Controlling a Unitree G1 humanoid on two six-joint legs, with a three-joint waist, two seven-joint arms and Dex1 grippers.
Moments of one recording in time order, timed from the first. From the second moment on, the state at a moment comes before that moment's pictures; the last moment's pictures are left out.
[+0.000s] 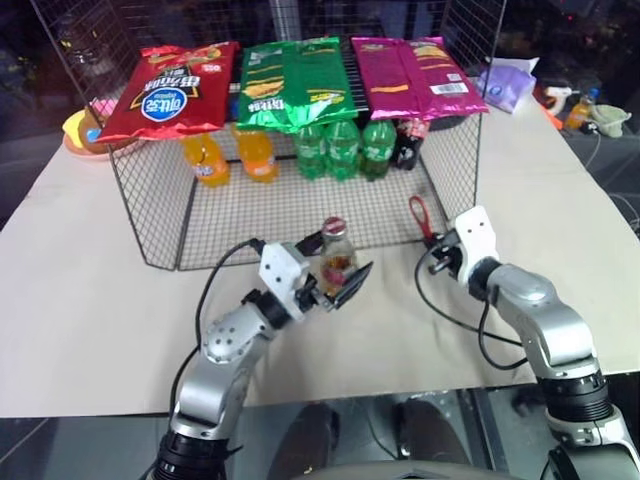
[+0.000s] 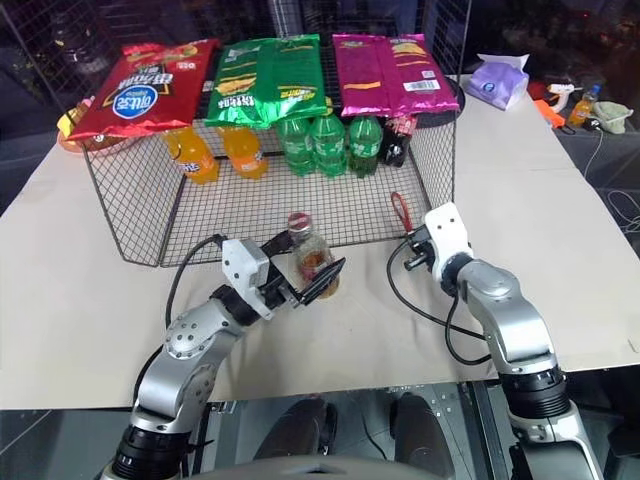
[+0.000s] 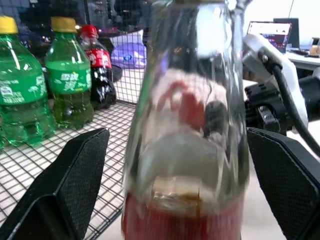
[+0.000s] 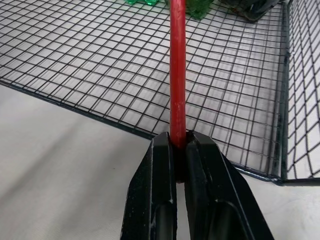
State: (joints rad) left arm -0.02 0.31 -0.11 -0.43 -0.33 0.11 -0.59; right arm -0.29 -0.36 0.07 -0.29 0.20 0.69 0.39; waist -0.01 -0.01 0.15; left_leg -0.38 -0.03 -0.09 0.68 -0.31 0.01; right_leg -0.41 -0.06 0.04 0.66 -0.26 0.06
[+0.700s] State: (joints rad) left arm -0.01 0.34 -0.06 -0.47 -0.44 0.09 -0.67; right arm -0.29 -0.36 0.08 -0.27 0.20 0.68 0.41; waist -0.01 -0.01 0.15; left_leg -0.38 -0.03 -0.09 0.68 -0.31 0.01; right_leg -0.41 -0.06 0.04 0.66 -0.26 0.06
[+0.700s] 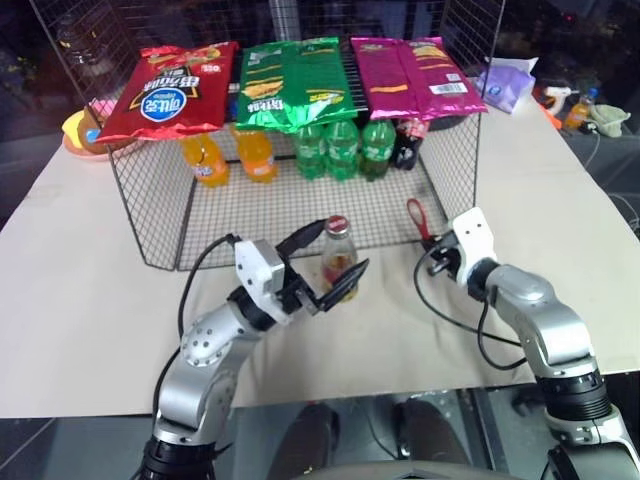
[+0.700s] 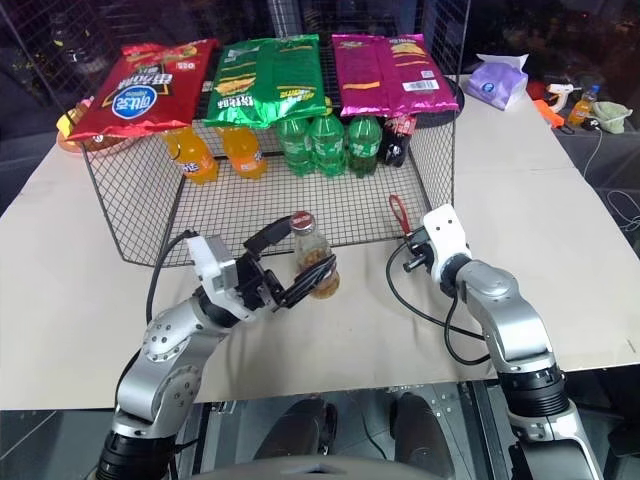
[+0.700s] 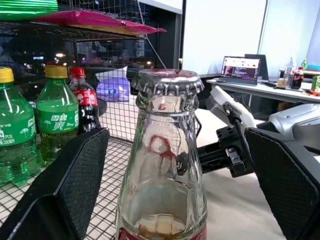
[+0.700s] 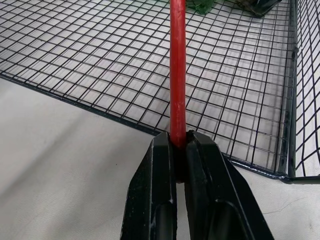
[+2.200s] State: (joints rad) left arm -0.04 0.32 -0.07 -0.43 -0.42 0.04 -0.66; right arm -0.28 -0.35 0.23 -0.25 0.02 0.08 0.49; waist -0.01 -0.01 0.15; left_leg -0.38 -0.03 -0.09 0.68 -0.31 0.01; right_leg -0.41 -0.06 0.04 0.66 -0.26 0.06
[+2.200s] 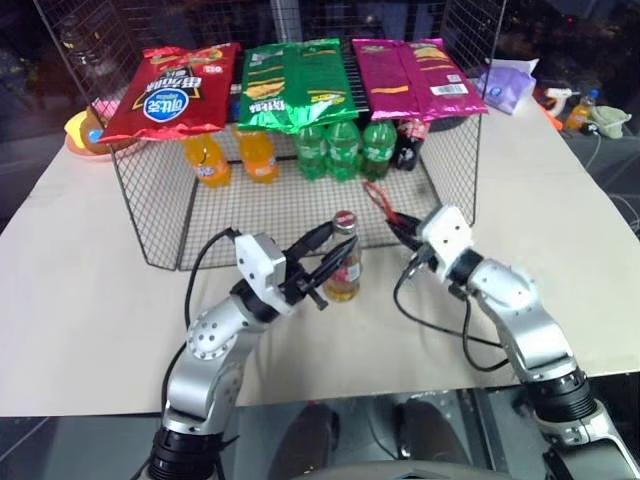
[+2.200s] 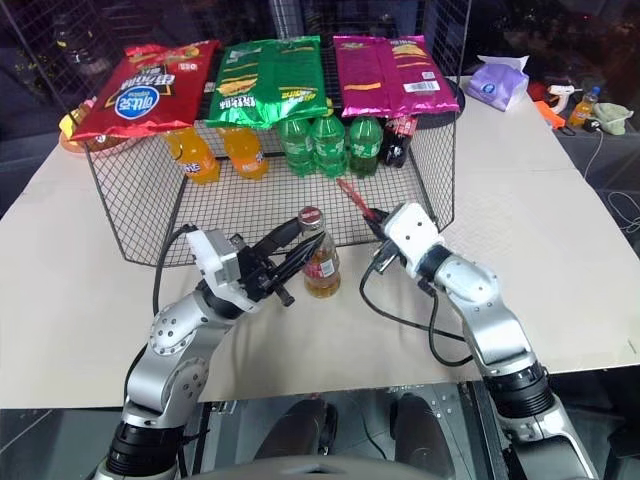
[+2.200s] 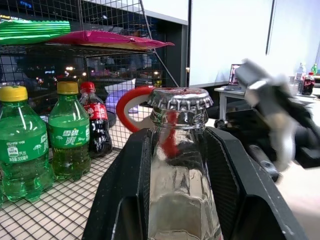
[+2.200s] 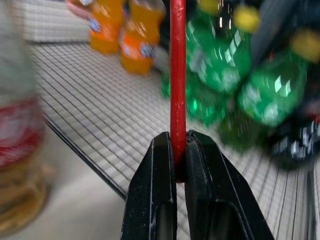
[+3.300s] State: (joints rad) left arm -0.05 0.33 -0.07 -0.43 -0.43 0.06 -0.66; right arm -0.27 -0.29 0.23 -0.07 -0.18 -0.37 0.37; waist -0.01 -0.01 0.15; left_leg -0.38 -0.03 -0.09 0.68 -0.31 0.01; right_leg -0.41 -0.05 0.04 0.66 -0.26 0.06
